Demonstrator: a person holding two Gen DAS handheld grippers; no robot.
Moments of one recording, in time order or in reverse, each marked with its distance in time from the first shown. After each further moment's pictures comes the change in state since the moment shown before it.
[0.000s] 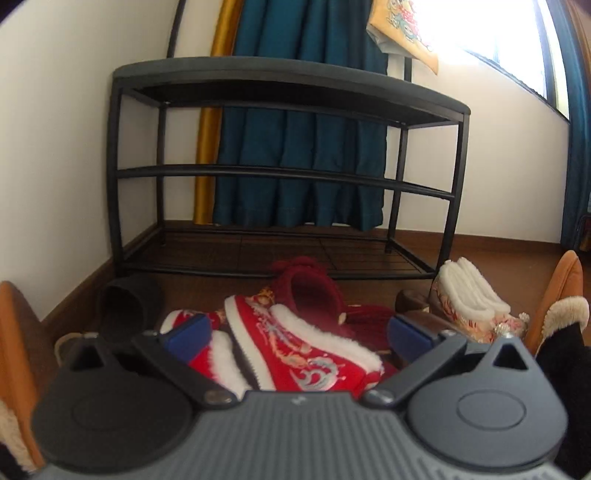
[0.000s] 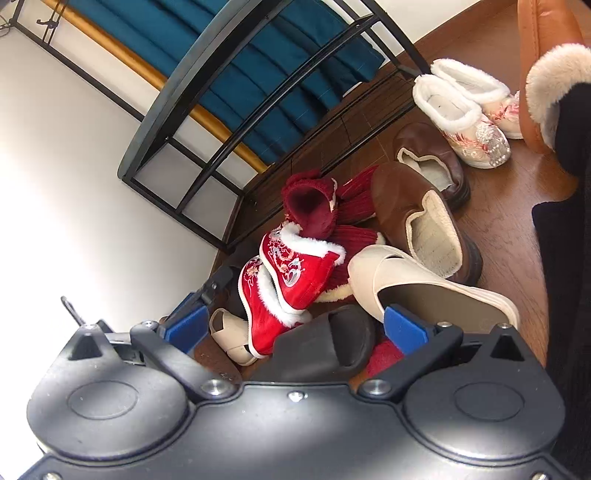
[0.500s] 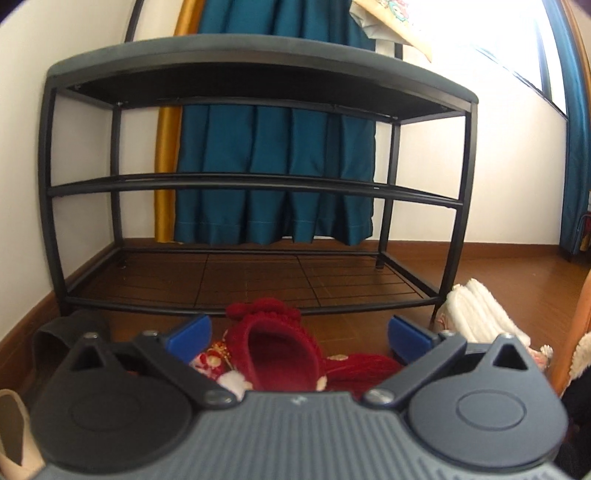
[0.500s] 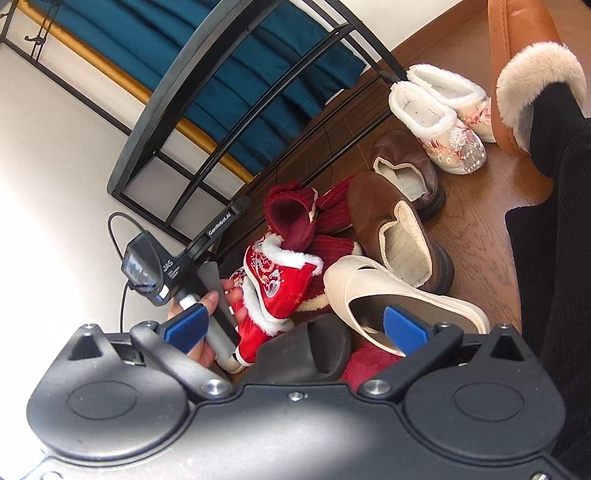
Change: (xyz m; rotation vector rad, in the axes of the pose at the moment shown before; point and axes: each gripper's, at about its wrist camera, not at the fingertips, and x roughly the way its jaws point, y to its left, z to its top) left arm 0.138 0.005 0.038 0.016 -0.039 -0.004; right arm -0.003 -0.031 0.016 0.057 -0.013 -0.016
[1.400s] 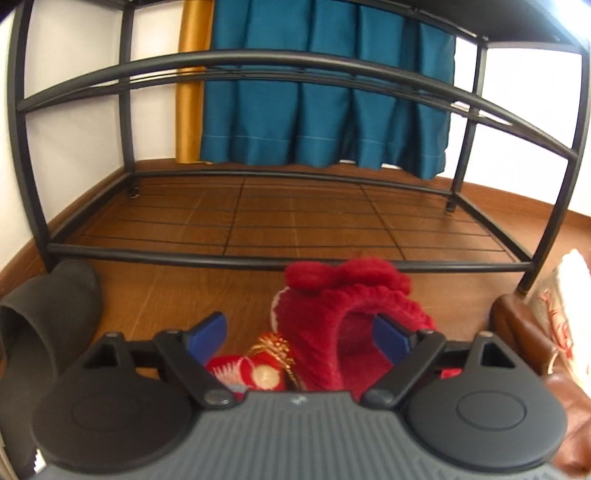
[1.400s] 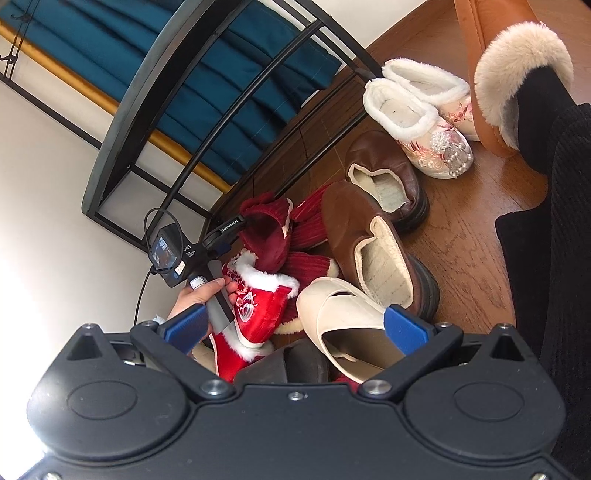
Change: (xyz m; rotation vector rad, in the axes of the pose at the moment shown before) left arm 0.143 0.063 -0.014 -0.037 0.307 0.096; right arm 0.009 -0.013 0.014 0.030 -0.029 -0.016
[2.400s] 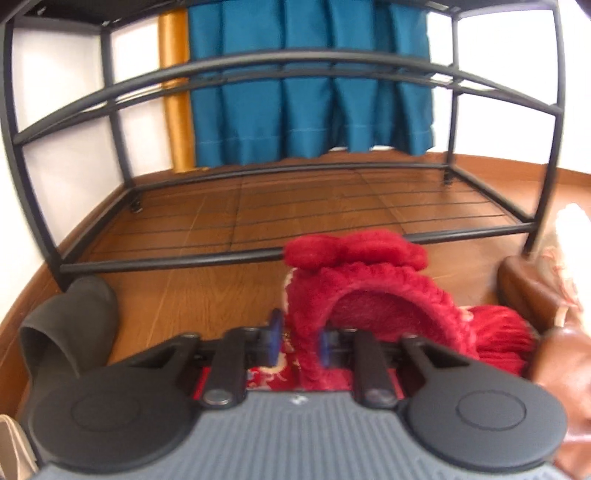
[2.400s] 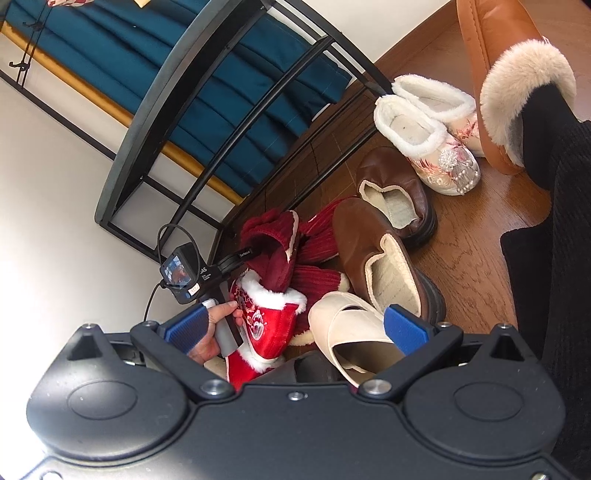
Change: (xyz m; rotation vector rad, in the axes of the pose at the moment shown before) left arm -0.031 -0.011 -0.019 0.124 -0.042 -0.028; right arm 0.003 0.002 -0.004 0.010 -0.016 0.035
